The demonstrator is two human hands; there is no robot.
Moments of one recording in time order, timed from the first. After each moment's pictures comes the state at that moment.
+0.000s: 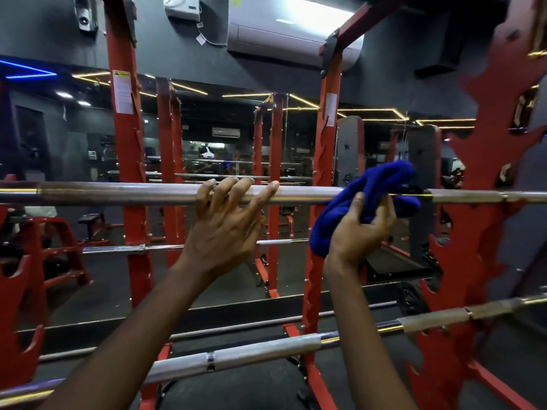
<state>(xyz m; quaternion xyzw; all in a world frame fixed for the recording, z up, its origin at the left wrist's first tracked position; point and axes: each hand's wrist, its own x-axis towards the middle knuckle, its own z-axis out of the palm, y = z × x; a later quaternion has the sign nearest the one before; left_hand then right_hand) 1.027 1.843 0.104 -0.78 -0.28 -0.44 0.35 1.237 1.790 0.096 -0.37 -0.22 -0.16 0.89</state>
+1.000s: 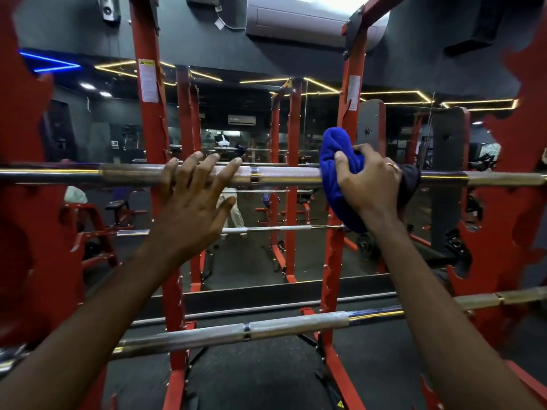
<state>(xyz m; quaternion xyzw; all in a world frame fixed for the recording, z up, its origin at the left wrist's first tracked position) 0.927 1.863 0.099 -0.74 -0.35 -0.42 0.38 1.220 1.772 0.143 -0.62 -0.48 -0.30 0.54</state>
